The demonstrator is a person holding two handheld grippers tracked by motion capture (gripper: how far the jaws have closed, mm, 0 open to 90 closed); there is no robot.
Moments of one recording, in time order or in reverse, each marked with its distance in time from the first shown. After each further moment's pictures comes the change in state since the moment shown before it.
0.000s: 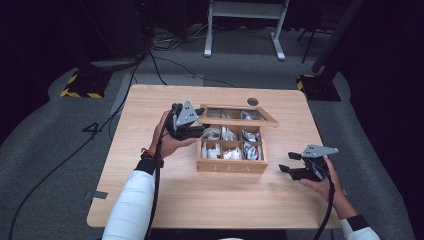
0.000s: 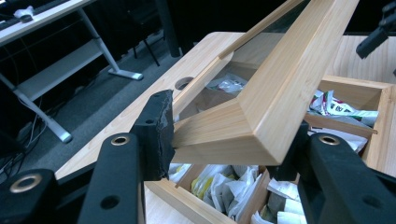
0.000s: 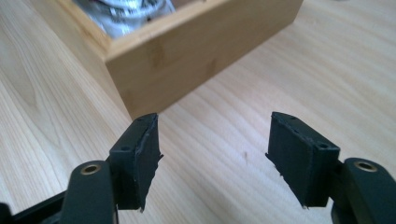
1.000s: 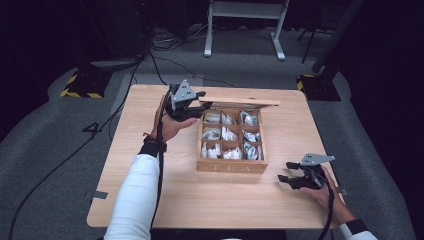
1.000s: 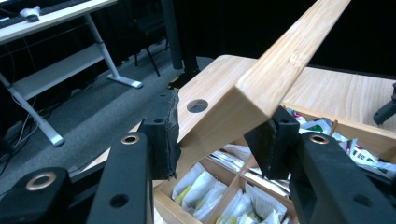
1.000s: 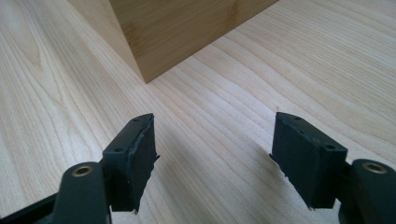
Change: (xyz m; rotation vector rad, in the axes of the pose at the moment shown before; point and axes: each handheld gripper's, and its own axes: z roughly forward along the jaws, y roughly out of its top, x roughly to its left) left arm 0.041 0.025 0.010 -0.051 -0.009 -0.100; right arm -0.002 -0.036 0.016 0.020 0.086 0.039
